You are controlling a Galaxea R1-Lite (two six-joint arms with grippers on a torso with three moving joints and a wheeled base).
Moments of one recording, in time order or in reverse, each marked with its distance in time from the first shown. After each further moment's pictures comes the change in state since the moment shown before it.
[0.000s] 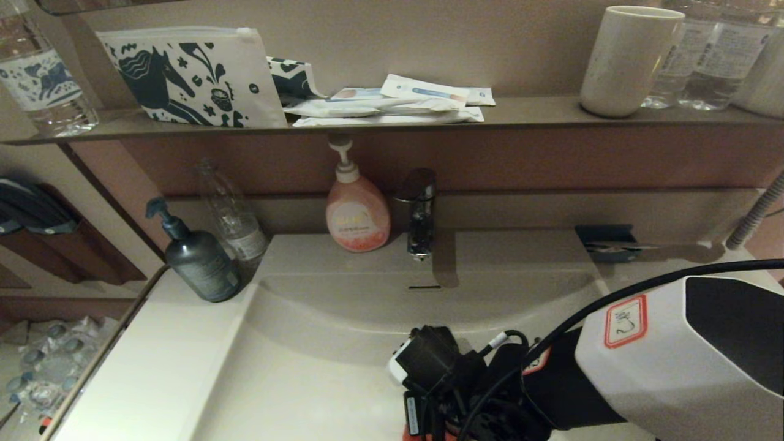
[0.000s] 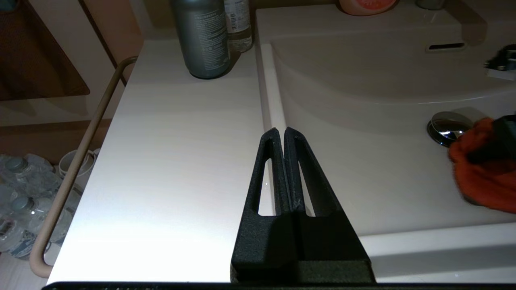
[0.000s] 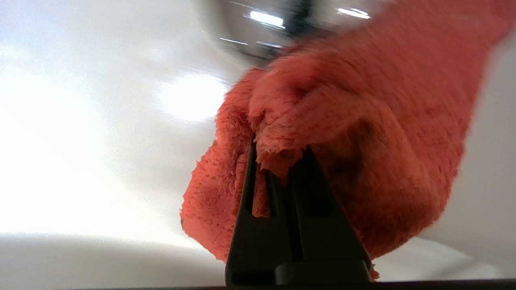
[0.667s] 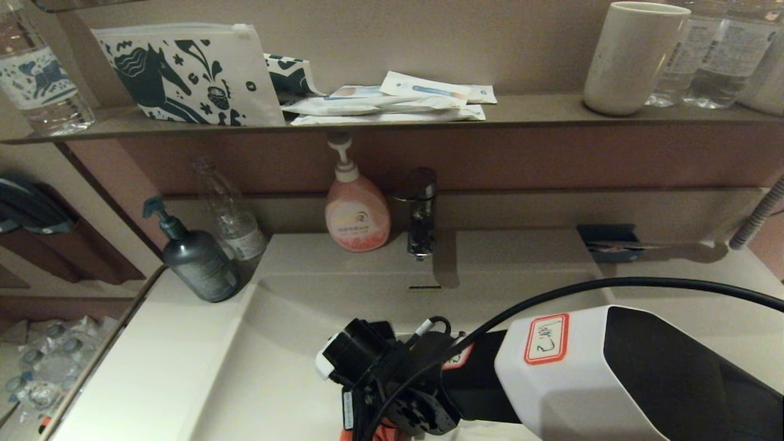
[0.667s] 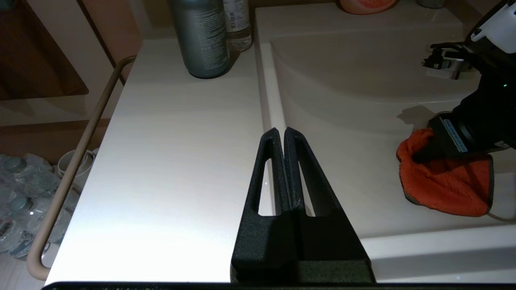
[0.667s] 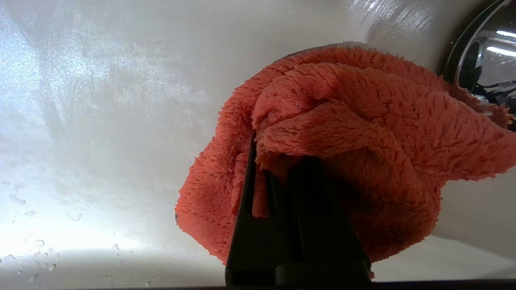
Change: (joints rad) left arm 0.000 0.000 0.000 0.000 0.000 0.000; right arm 0.078 0.185 -0.454 0.249 0.017 0.028
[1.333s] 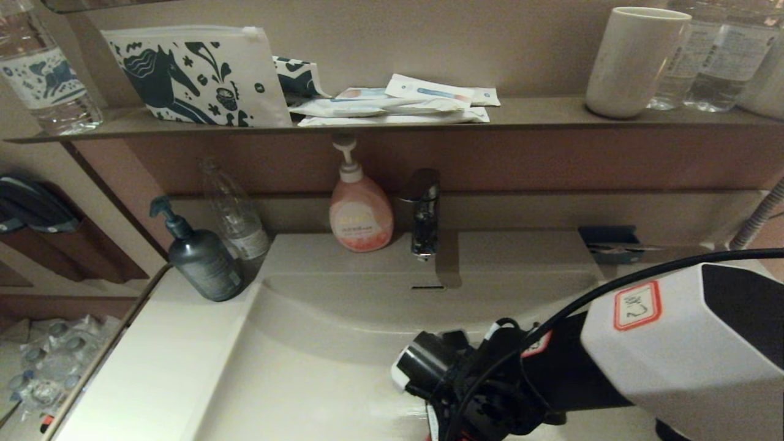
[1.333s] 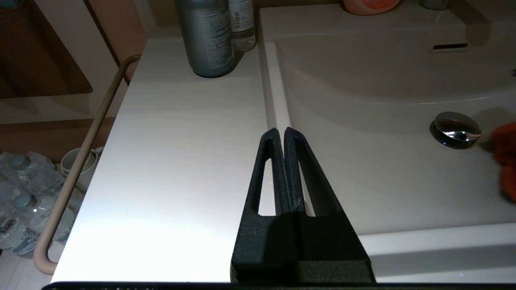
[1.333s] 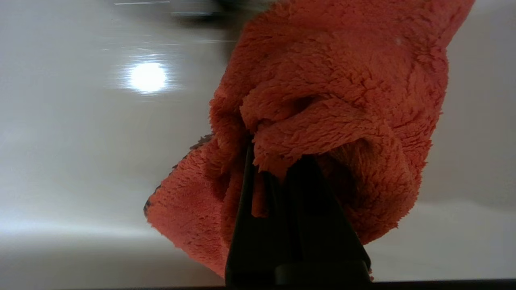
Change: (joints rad) left arm 0.000 0.000 0.000 0.000 0.000 0.000; right arm -0.138 -0.204 0.428 0.078 -0.176 0.015
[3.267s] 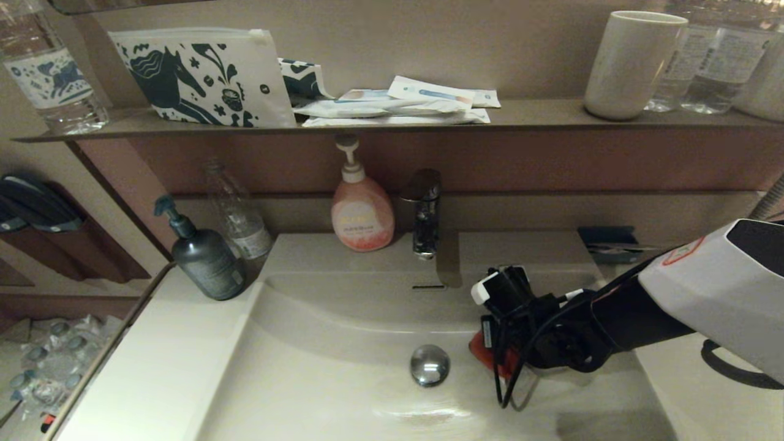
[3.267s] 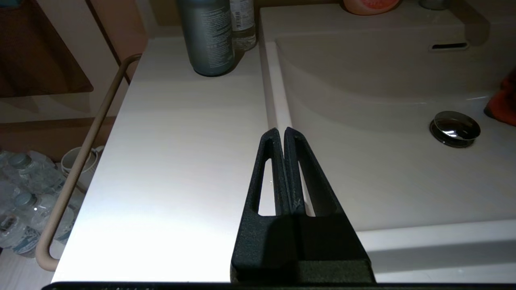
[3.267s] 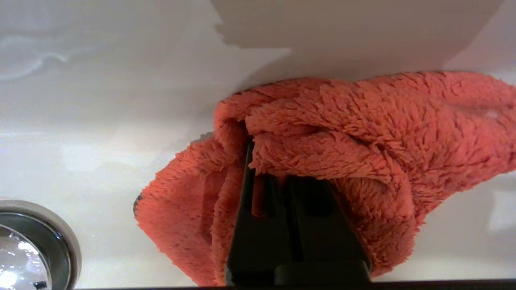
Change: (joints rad) left arm 0.000 0.000 0.000 0.000 0.000 0.000; right arm -0.322 -0.019 0.153 -0.474 -0.138 -0.252
